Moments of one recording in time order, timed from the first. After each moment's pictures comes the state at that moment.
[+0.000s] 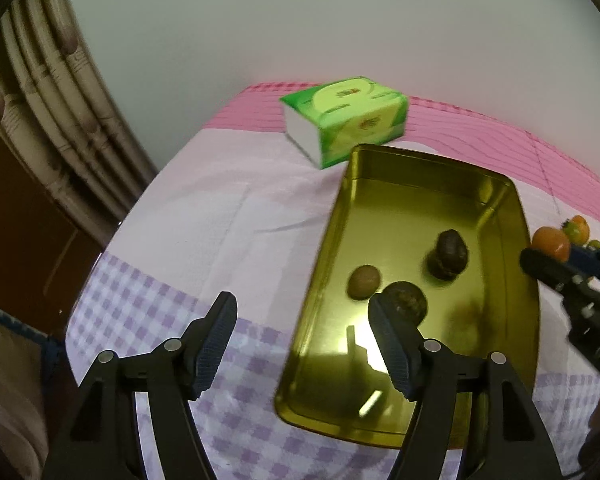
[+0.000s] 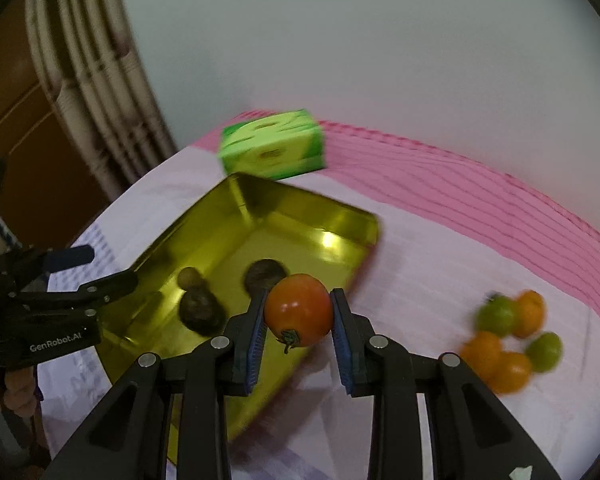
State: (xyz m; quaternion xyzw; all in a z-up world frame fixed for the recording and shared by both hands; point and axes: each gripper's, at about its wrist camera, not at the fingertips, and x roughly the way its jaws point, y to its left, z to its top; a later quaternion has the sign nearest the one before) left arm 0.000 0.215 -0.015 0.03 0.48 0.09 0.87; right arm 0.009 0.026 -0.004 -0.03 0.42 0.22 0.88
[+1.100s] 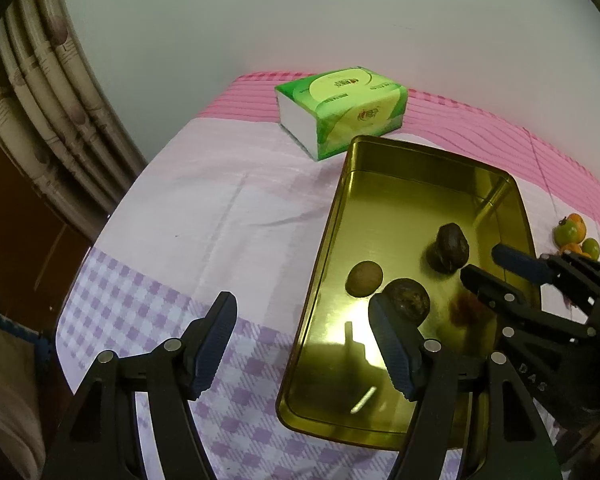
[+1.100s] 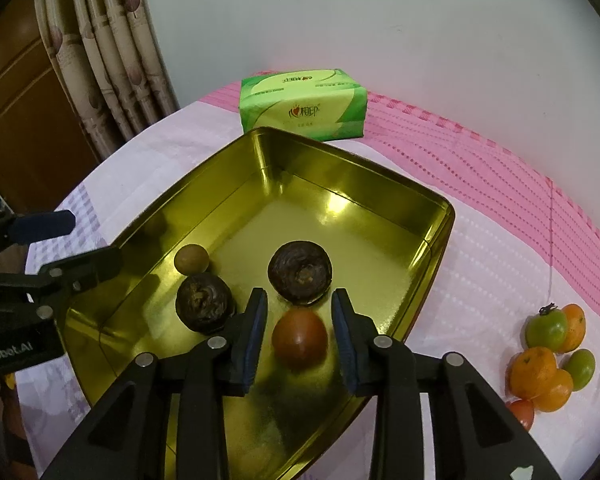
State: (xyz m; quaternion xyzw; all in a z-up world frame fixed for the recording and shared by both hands) left arm 0.005 0.220 -0.021 0.01 0.49 0.07 0.87; right arm 0.025 0.070 -0.035 -0.08 0.46 0.22 0.86
